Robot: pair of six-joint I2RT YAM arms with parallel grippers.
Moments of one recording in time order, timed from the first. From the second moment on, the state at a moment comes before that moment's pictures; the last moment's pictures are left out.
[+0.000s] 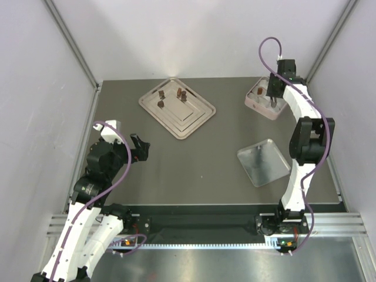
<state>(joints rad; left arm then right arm) -0.27 0.56 0.76 -0.52 -0.02 -0.34 -0.01 2.06 1.83 -0.54 0.10 0.14</state>
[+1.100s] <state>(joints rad) -0.27 0.57 0.76 -0.52 -0.02 -0.34 -0.02 2.13 1.90 -0.51 0.04 0.15</state>
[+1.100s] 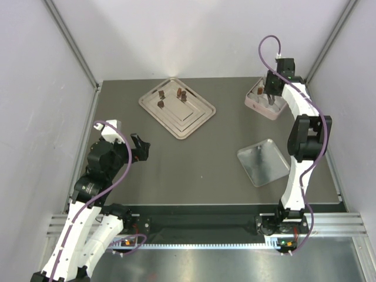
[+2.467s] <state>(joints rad) -0.27 0.57 0.76 -0.52 -0.02 -0.34 0.55 2.23 1.94 -0.44 0.05 -0.09</state>
